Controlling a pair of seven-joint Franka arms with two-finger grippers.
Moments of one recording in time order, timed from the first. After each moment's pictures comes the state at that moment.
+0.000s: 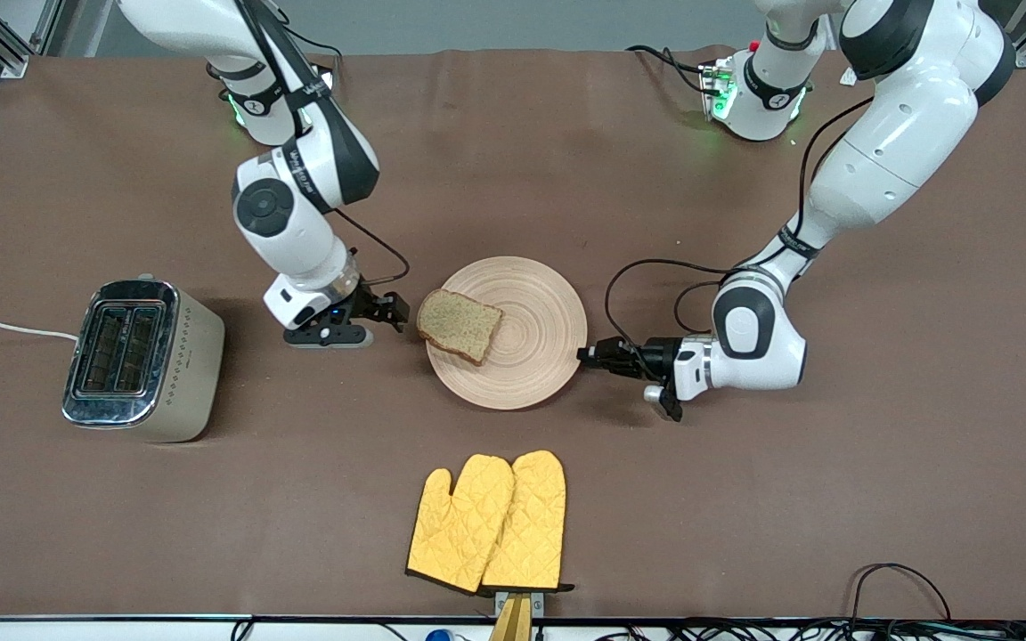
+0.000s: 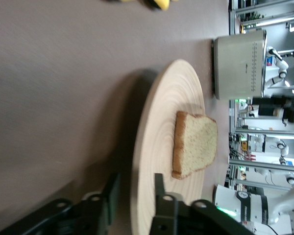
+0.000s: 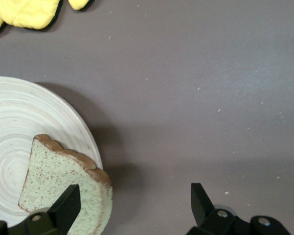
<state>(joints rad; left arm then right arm) 0.11 0.89 -0.52 -1.71 -1.02 2.29 0.81 0.49 0.29 0.00 -2.06 0.08 2.47 0.48</state>
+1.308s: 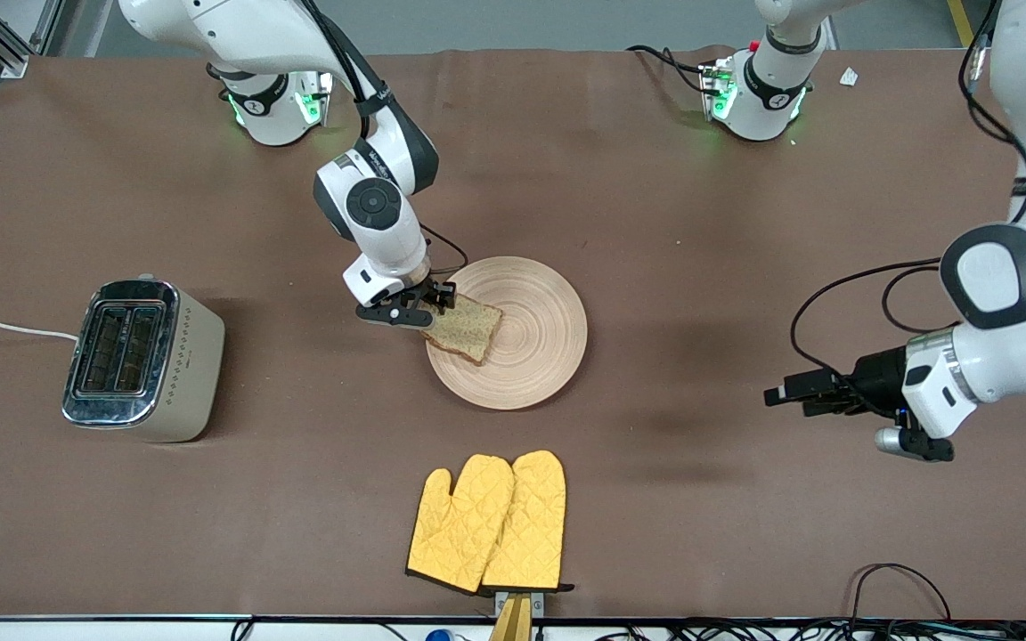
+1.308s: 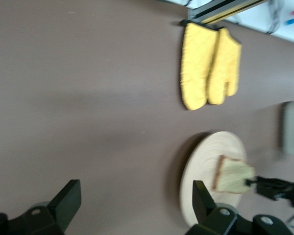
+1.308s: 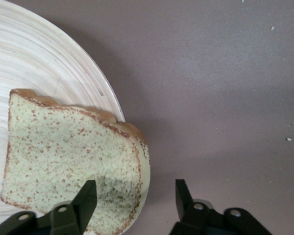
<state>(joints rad) 0.36 0.49 -0.51 -1.53 -0.34 2.03 0.12 0.65 0.41 -0.01 -2.05 0.00 2.49 0.78</state>
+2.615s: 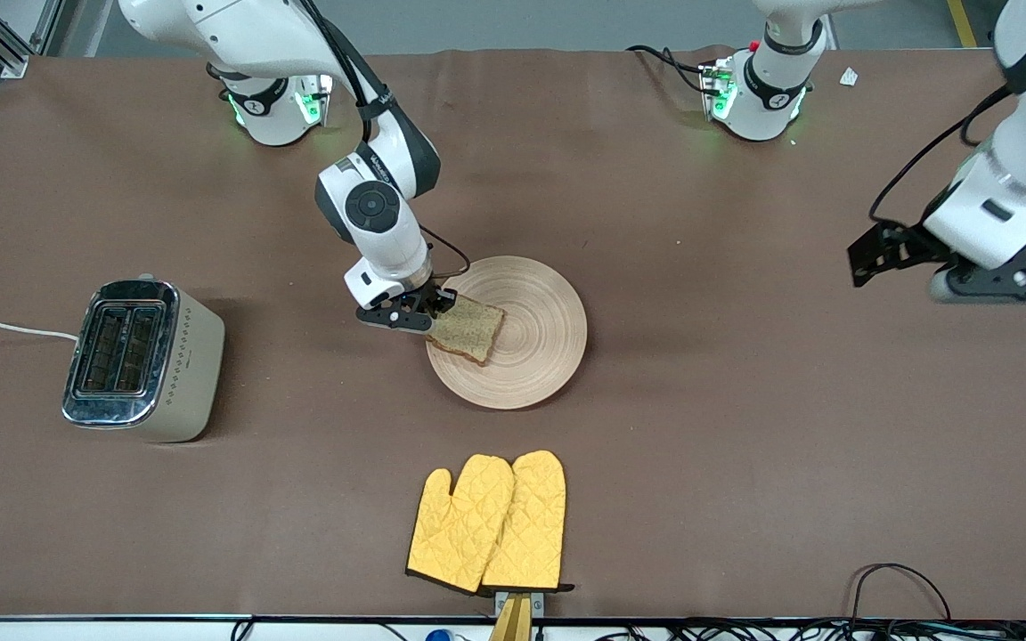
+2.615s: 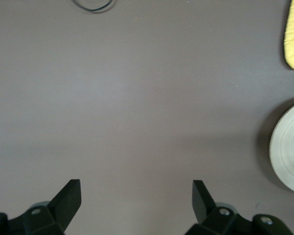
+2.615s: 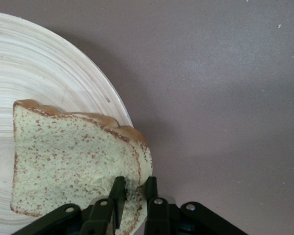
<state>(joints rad) 0.07 0.07 -0.26 -1.51 0.09 1.62 -0.15 0.65 0.42 -0.01 -2.04 0.03 2.51 0.80</state>
